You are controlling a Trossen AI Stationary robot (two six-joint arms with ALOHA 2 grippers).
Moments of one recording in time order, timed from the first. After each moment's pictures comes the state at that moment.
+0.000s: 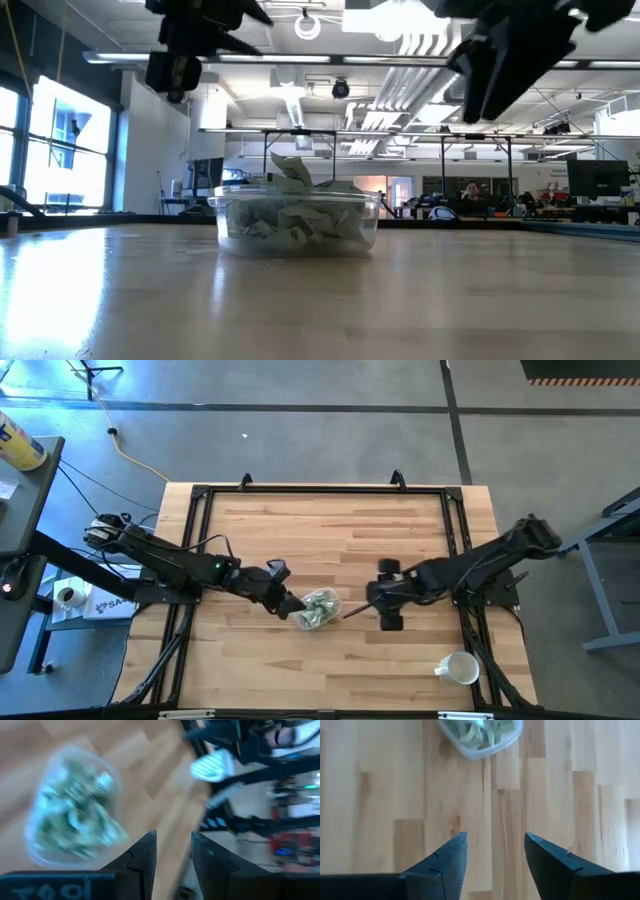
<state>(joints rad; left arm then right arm) -0.29 1.29 0.84 -0.07 -0.09 -1.16 0.32 1.45 1.08 -0.81 0.23 0.29</state>
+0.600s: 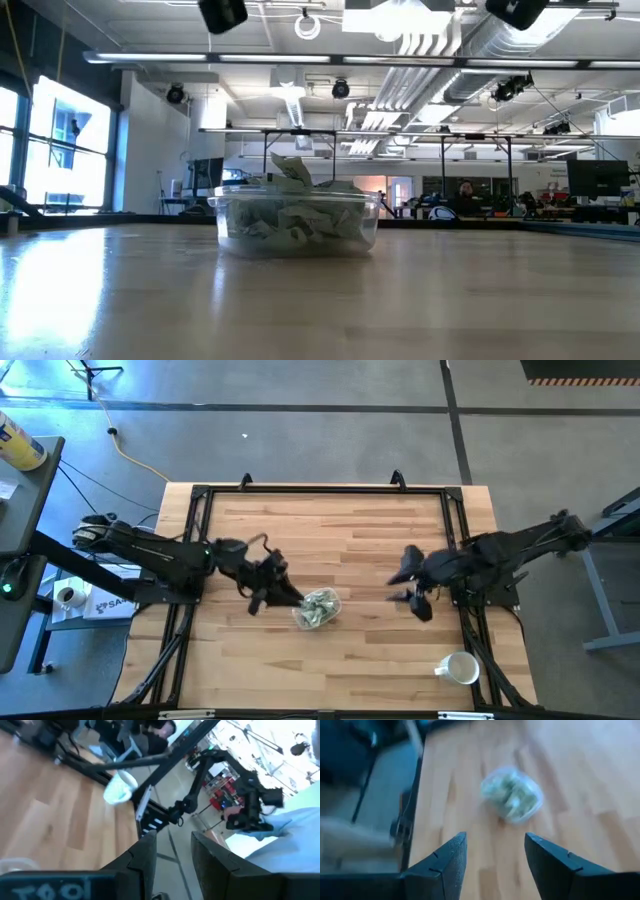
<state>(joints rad) -0.17 1.15 0.76 0.30 0.27 -0.72 0.30 1.02 1.03 -0.67 0.09 0.51</state>
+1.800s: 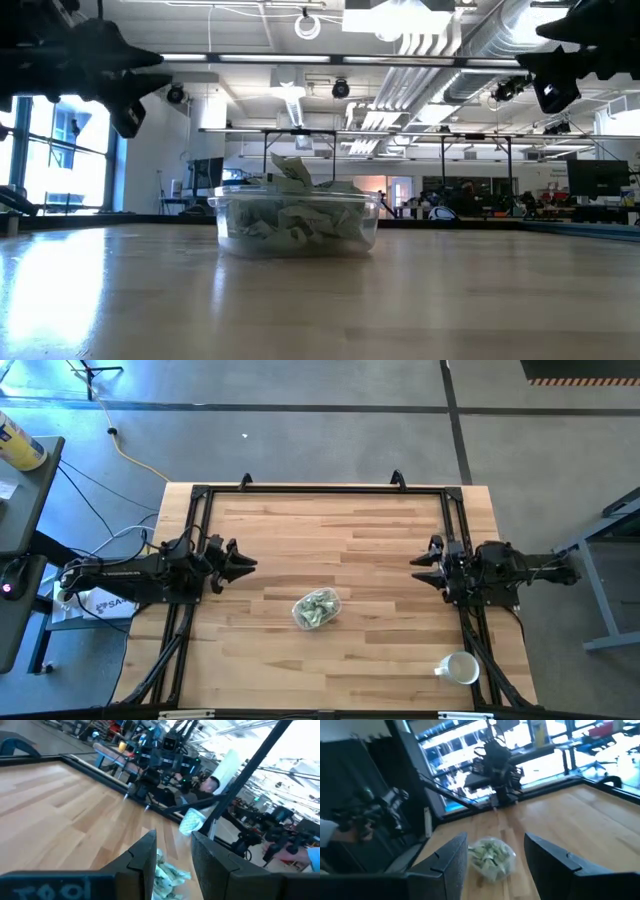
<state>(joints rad) 0.12 0.17 0.01 0.22 0.15 -0.53 0.08 0.02 0.18 -0.14 0.02 0.33</state>
